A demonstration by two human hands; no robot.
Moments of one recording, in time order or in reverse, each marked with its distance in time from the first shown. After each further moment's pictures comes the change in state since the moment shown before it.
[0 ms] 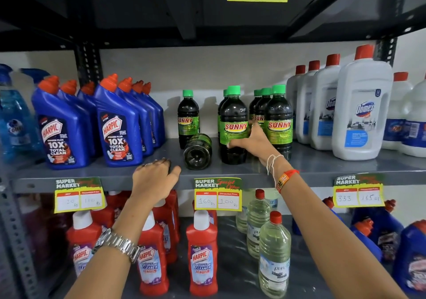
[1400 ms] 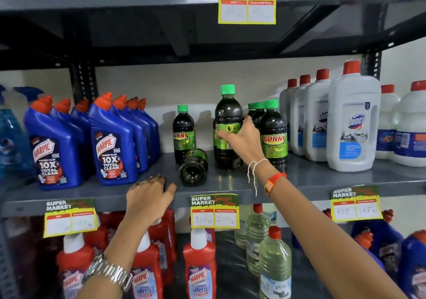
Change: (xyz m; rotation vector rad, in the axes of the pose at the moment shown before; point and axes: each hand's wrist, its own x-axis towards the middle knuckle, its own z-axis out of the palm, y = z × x) left_hand -0.003 0.002 -0.005 -0.118 0.015 -0.055; right_hand -0.009 -0.049 0.007 -0.042 0.251 -0.222
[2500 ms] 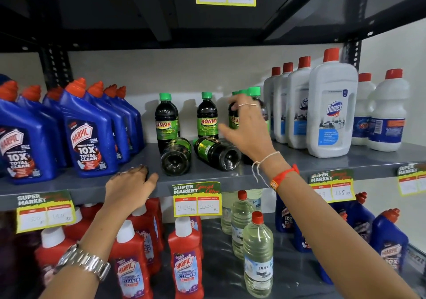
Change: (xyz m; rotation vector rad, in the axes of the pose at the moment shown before) left_hand 0.004 -0.003 -0.001 0.087 -0.123 0.015; right_hand -0.018 0.003 -0.049 -0.413 0.090 -0.455
